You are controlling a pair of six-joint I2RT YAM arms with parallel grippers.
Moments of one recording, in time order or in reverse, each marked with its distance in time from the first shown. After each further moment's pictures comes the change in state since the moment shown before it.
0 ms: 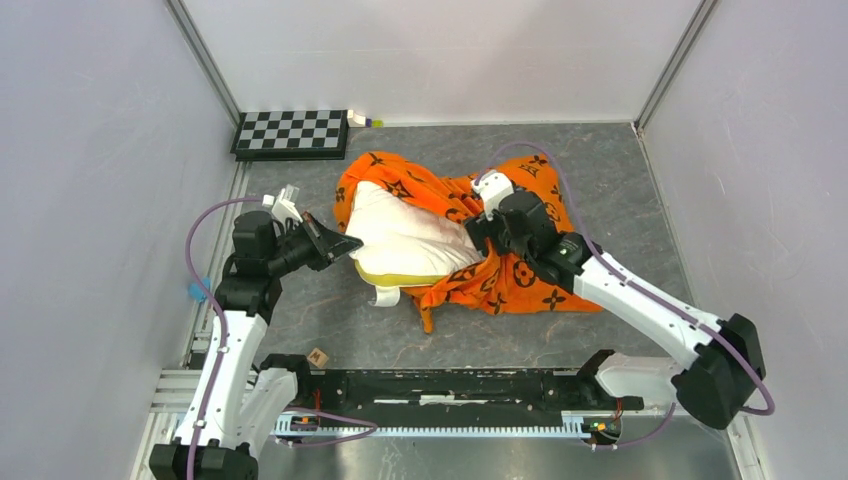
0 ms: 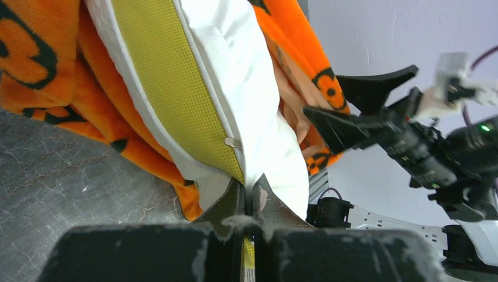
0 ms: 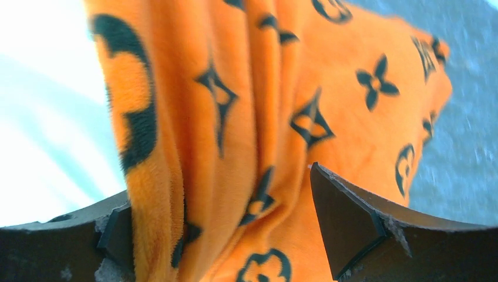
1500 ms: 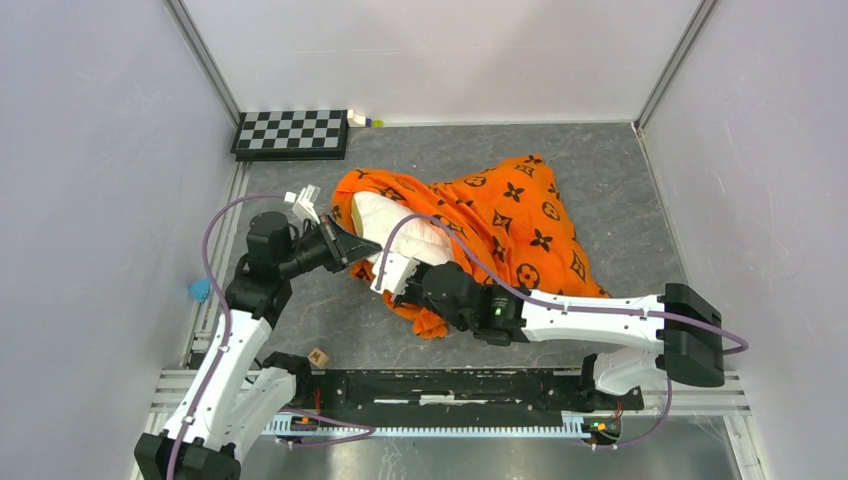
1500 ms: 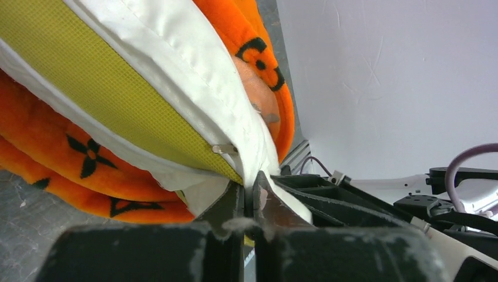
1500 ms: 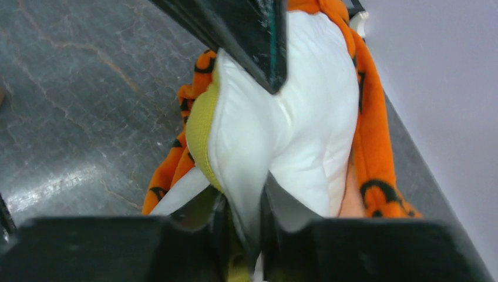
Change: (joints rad) left arm -0.159 -0.003 -0.032 0.119 0.016 -0.071; right arm 0.606 0.184 0.049 0.424 0.143 -0.329
